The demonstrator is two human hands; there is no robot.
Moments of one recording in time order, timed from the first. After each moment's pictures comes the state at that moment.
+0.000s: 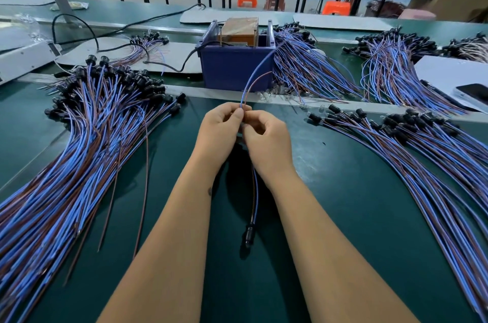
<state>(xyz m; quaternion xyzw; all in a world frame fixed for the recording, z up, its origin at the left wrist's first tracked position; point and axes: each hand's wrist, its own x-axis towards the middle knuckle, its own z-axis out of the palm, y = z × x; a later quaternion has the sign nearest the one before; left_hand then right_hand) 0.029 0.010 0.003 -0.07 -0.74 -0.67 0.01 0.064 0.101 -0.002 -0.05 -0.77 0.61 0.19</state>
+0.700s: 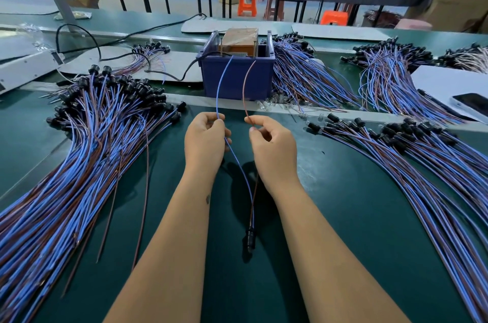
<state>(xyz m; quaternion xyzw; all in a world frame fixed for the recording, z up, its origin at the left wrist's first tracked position) 0.022 0.001 -0.001 0.06 -0.72 -0.69 0.07 0.062 0.109 -0.006 -0.06 -0.78 0.58 0.22</state>
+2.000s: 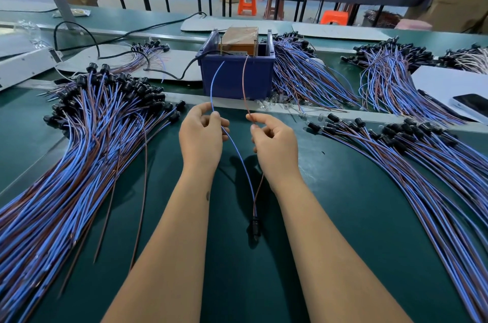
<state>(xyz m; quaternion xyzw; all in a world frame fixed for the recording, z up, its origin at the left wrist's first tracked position) 0.015 0.001 -0.005 0.03 -0.72 -0.68 0.14 0.056 0.115 -0.003 -0.07 -0.78 0.59 0.20</state>
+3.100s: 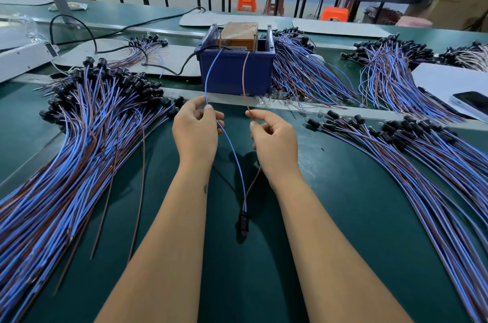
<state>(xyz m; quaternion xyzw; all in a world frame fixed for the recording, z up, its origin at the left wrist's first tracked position) 0.012 -0.001 -0.003 0.05 -0.68 -0.71 0.17 0.058 0.114 -0.002 -0.08 -0.77 0.60 0.20</state>
